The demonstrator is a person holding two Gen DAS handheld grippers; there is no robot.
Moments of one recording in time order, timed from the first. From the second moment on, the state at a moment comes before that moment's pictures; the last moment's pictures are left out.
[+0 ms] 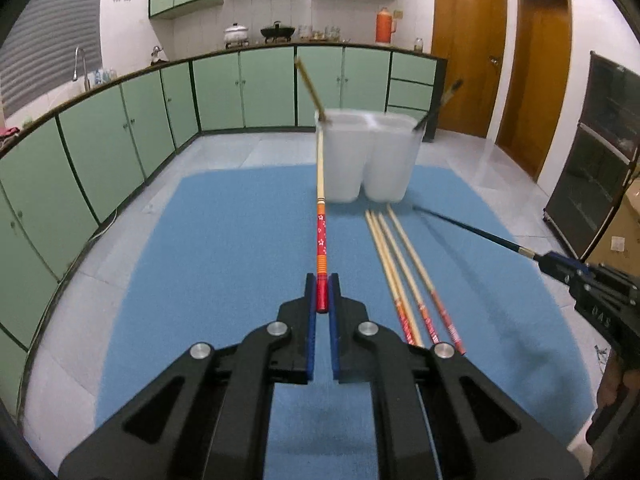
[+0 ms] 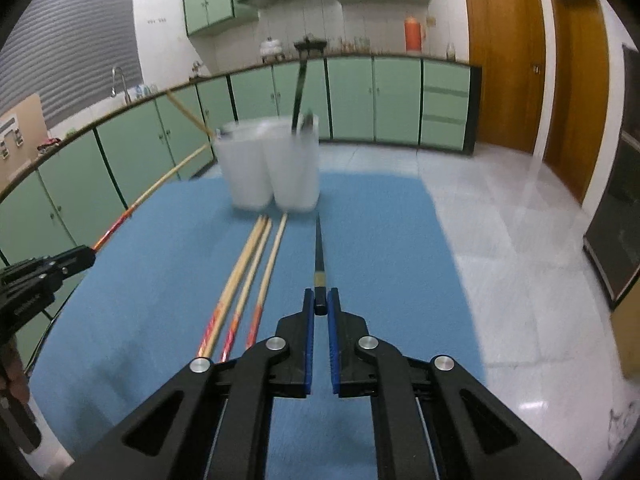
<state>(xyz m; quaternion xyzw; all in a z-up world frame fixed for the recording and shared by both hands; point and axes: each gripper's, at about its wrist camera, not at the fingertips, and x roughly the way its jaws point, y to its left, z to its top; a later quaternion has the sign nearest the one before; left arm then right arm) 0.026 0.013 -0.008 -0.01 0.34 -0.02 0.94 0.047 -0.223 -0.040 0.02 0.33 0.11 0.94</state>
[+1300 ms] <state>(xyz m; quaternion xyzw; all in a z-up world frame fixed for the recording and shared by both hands) 0.041 0.017 -0.116 -0.05 0.43 -0.05 0.90 0.053 -0.208 -0.101 0.03 0.39 0.12 0.91</state>
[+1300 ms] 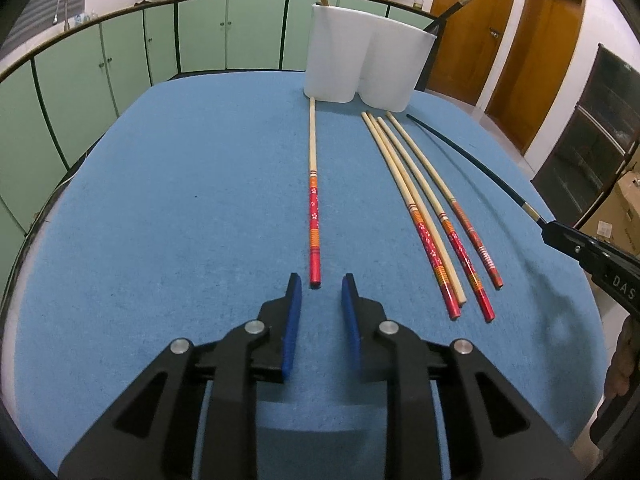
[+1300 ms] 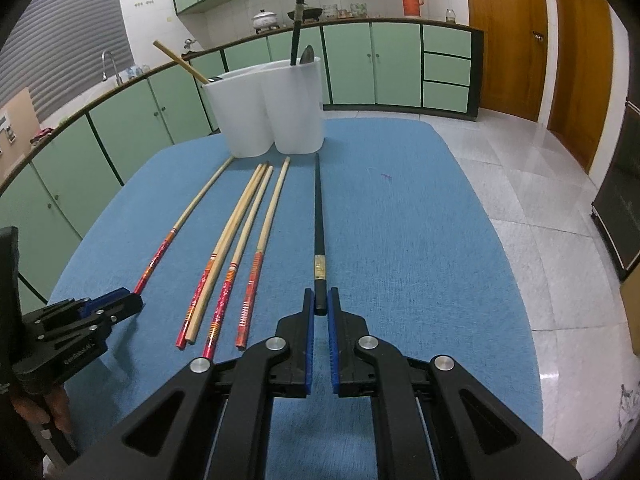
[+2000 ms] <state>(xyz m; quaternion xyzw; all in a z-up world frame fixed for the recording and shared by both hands) 0.036 0.012 -0.054 -0.01 0.40 -0.04 0.92 0.050 -0.216 -0.067 0.03 0.35 0.11 0.93</state>
